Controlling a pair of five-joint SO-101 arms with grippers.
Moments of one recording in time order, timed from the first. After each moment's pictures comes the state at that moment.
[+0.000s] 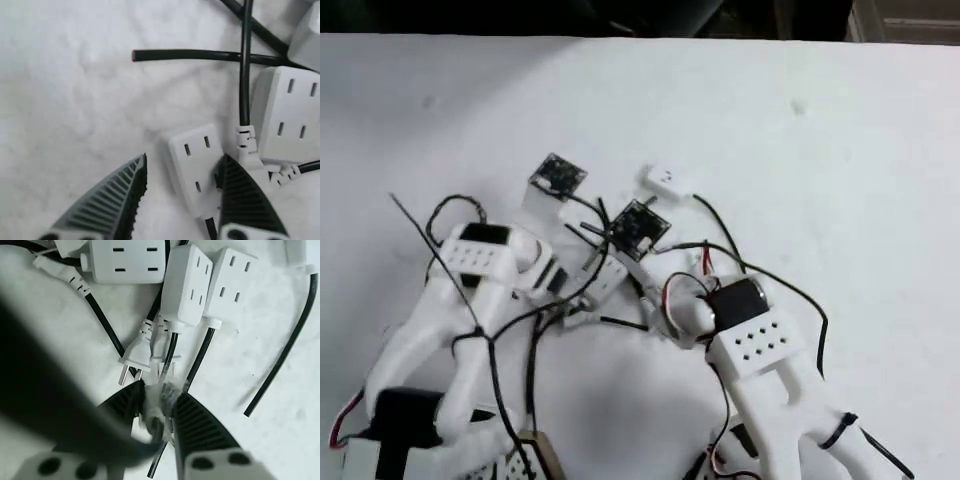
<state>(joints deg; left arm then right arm) 2.4 -13.0 46.3 51.5 -22.5 -27.9 -43.0 51.6 69.4 26.7</state>
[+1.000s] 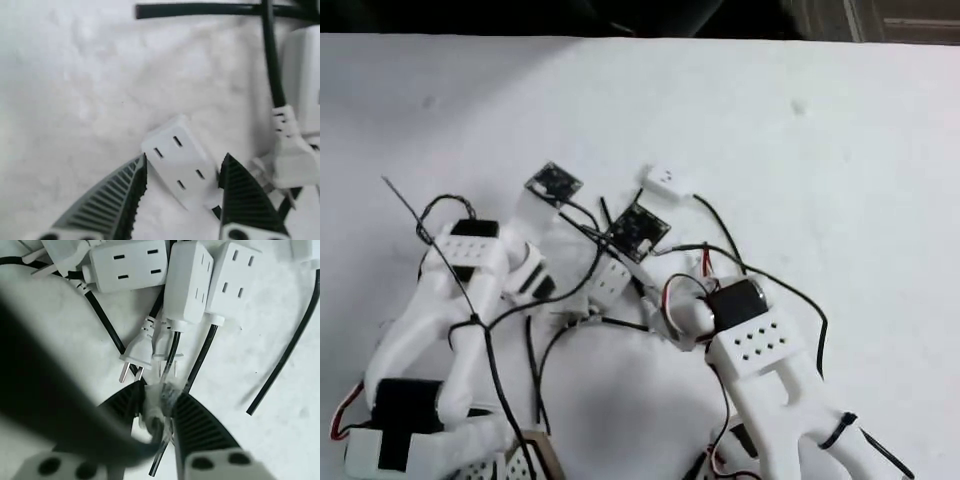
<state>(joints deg) -1.5 -10.7 45.4 54.2 -31.0 -27.9 -43.0 52.4 69.4 26.7</state>
